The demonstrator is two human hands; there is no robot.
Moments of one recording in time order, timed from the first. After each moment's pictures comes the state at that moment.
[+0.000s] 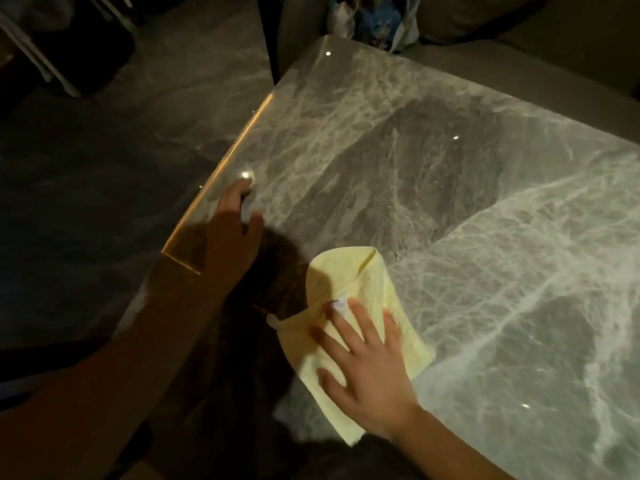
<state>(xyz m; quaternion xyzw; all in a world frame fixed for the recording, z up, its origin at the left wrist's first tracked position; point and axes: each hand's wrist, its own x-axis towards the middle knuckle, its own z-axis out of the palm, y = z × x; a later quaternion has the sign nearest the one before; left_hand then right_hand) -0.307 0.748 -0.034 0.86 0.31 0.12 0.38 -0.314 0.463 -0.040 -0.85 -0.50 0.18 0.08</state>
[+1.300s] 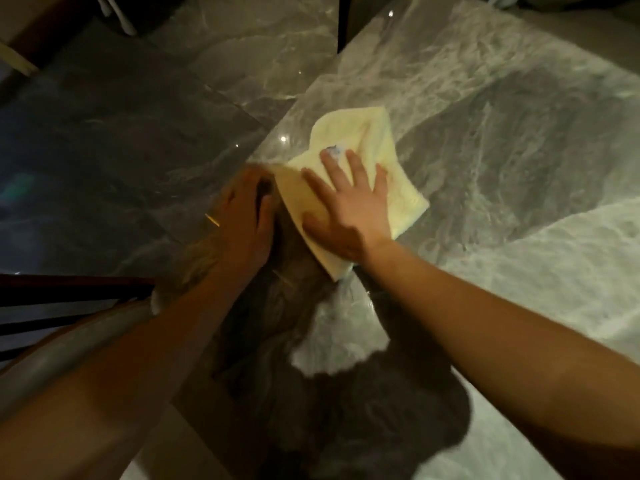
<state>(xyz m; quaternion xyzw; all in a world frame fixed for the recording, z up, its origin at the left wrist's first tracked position) -0.367 0.755 -0.036 0.86 0.42 0.09 0.29 -0.224 0.653 -0.055 -0.84 -0.52 0.15 0.04</state>
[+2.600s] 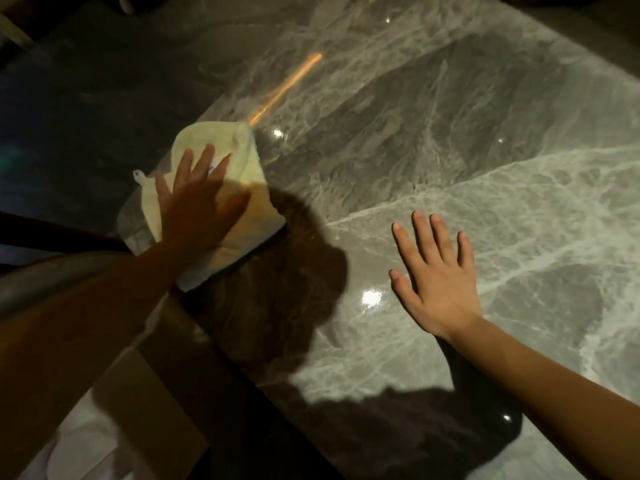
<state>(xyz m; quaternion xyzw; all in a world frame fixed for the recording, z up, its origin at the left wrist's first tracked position) -0.429 0.711 -0.058 0.92 0.39 -0.02 0.08 -0.241 0.392 -0.065 -0.87 -0.48 0.12 -0.01</state>
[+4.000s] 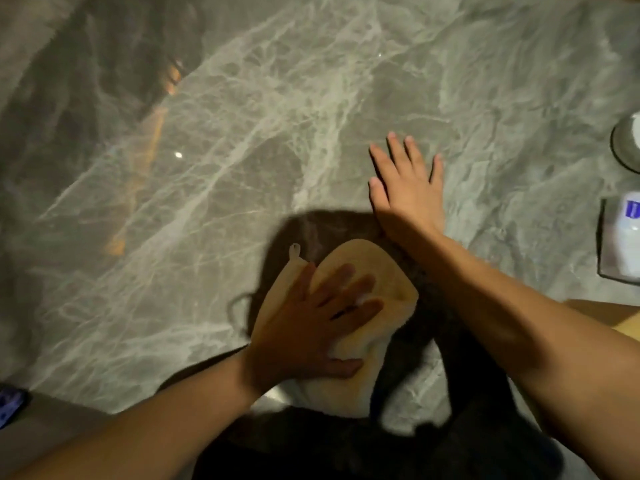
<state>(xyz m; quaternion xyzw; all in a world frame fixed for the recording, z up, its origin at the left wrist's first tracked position) -0.325 0.219 -0.059 0.97 -0.22 -0.10 0.09 -0.126 0.089 -0.066 -0.97 -0.21 0.08 0.11</state>
